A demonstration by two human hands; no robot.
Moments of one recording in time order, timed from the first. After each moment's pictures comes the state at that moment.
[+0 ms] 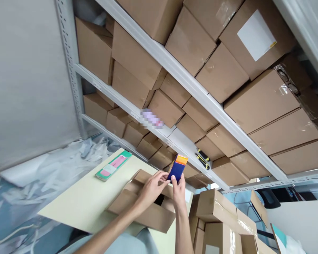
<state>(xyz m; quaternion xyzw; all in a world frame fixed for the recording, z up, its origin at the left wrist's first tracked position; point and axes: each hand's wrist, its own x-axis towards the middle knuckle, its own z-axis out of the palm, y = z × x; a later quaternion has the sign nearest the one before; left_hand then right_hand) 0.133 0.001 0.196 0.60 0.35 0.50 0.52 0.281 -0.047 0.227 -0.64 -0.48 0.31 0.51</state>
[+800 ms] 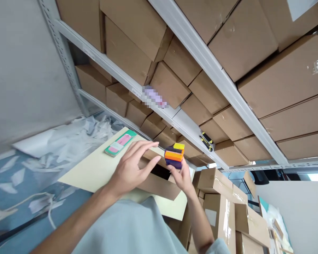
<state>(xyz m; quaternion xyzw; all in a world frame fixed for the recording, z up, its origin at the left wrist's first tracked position) 0.017 -0.012 0.282 0.66 0.40 0.57 0.29 0.244 -0.072 0.302 -0.61 -0.61 0.33 0.39</state>
